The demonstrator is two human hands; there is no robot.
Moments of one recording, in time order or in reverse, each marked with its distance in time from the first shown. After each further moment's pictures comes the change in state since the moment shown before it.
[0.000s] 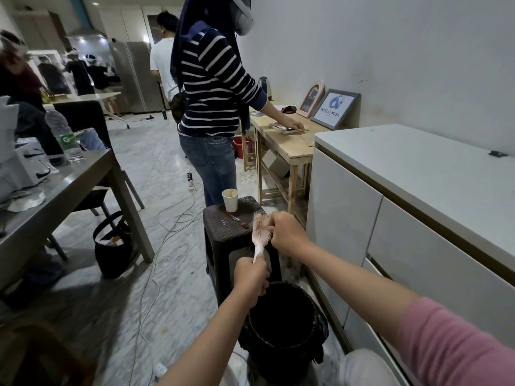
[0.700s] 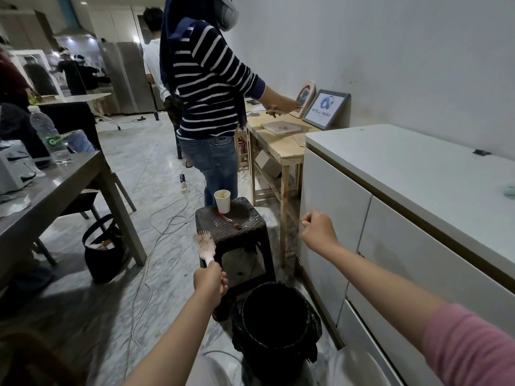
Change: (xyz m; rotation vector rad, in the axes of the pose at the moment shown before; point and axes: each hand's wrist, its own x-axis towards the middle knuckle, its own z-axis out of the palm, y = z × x) left_hand 0.042 -0.016 -0.049 -0.229 0.192 -0.177; right_hand -0.013 0.076 -0.030 0.218 0.164 0.336
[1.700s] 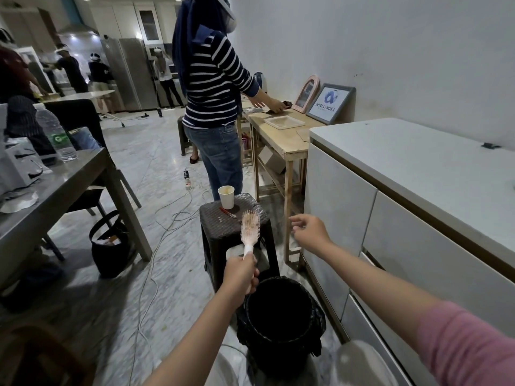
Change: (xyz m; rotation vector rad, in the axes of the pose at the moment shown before) left_hand -0.048 0.000 0.027 0.203 -0.260 0.103; right_hand -0.011 -0.006 0.024 0.245 -0.164 0.097
